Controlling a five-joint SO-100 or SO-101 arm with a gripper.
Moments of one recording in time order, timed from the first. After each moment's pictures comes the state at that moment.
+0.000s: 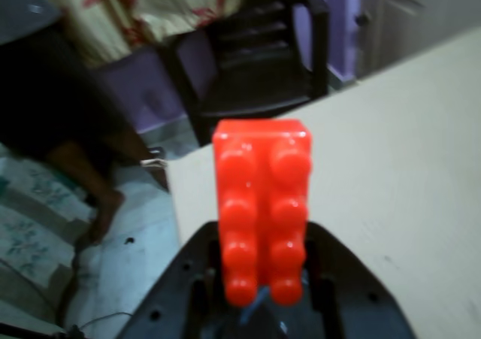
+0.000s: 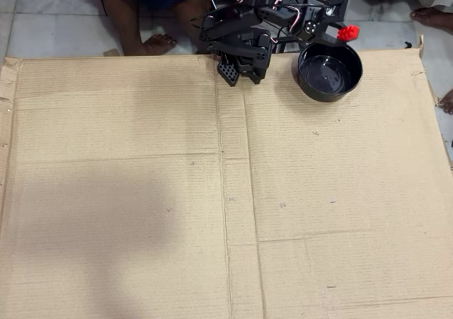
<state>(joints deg) -77.6 186.6 153.1 49.3 102.7</state>
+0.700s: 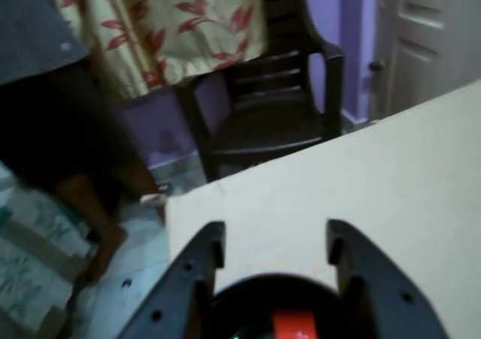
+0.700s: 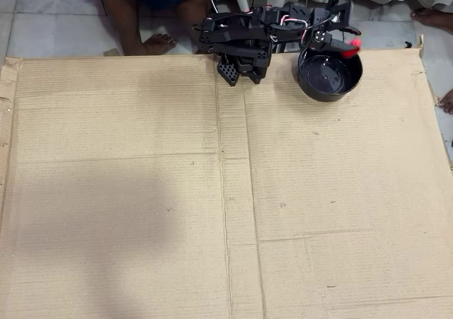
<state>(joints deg) -74.8 187.5 170.0 25.0 102.5</state>
